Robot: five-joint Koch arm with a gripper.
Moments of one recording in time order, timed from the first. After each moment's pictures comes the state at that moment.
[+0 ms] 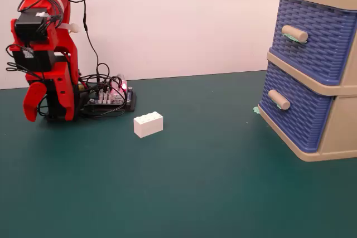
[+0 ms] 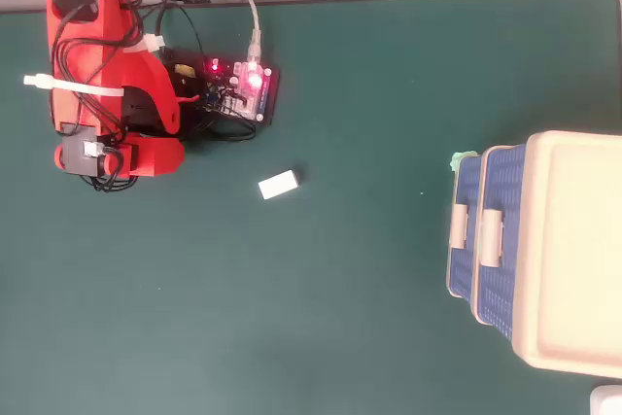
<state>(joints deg) -3.1 132.1 141.1 87.8 83.8</state>
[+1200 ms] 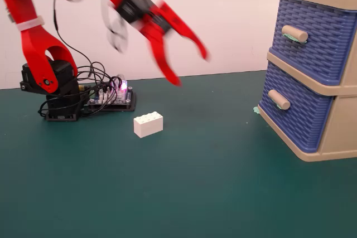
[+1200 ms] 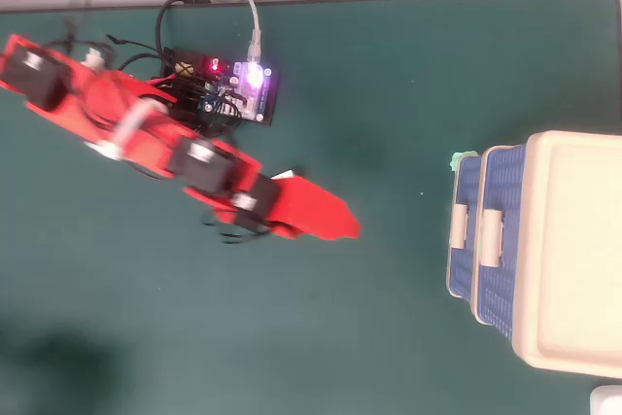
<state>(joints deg) -75.0 102.1 104.0 33.5 154.3</state>
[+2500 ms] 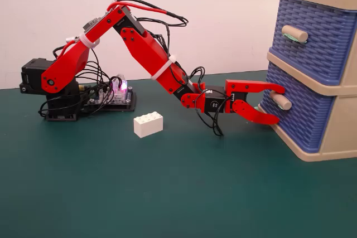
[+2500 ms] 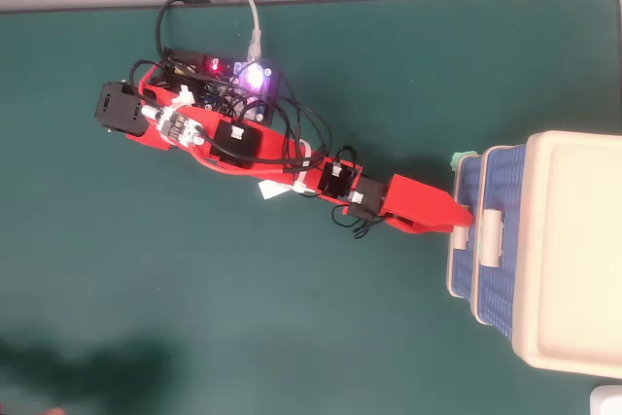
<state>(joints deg) -85.6 46.1 84.0 -40.6 162.0</state>
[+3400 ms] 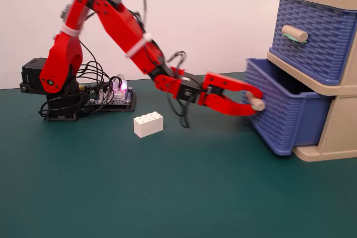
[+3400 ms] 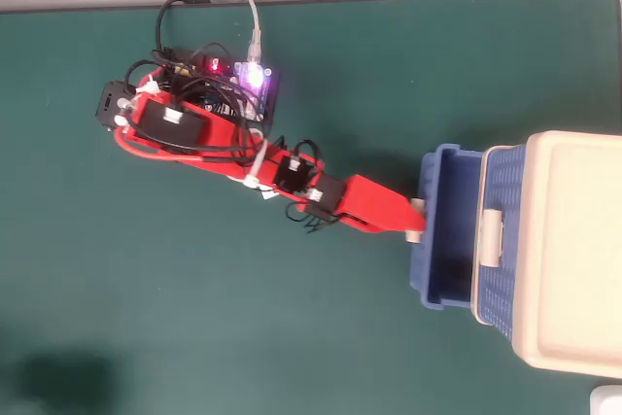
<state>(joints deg) -83.8 70.5 115.0 -32.1 162.9</state>
